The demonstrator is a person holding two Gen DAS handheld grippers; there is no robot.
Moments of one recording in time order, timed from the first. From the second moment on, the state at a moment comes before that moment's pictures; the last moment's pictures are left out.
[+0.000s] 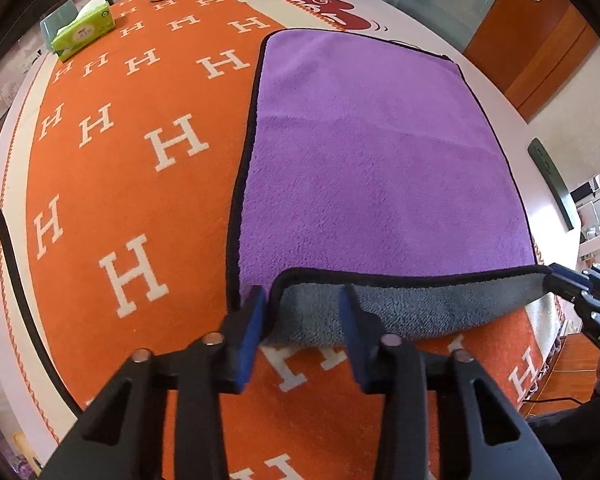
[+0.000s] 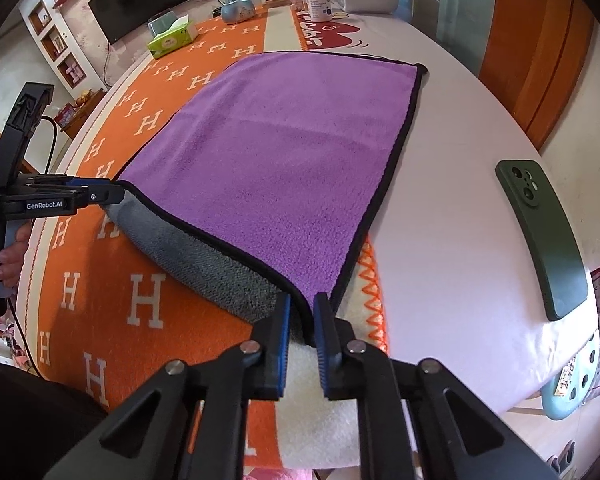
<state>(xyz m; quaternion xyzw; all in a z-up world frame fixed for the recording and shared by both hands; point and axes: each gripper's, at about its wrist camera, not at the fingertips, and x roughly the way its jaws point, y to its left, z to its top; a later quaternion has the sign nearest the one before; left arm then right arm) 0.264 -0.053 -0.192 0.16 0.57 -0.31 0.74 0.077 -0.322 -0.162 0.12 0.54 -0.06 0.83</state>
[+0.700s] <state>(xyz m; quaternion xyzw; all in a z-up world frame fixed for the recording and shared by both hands) 0.268 -0.051 -0.183 0.16 0.58 -0.28 0.75 0.081 -0.324 -0.150 0.11 0.54 -0.06 0.83</state>
